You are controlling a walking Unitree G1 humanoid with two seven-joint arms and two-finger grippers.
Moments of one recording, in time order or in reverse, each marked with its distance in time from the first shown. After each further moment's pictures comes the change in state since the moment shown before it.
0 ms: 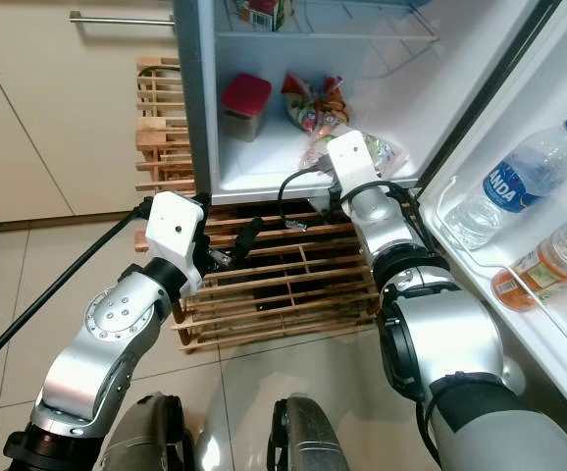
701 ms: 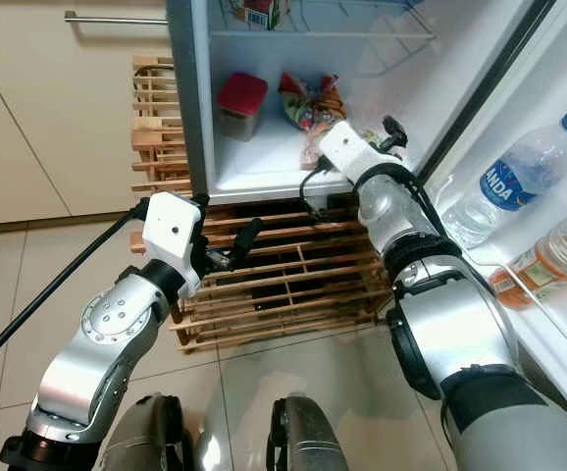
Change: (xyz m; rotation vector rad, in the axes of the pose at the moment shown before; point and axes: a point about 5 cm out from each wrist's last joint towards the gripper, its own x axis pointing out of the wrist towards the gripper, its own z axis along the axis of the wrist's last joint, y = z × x) left arm -0.003 -0.002 0.002 -0.021 0.003 -0.007; right arm 0.000 -0.015 0.010 -0.365 -0.071 -0.140
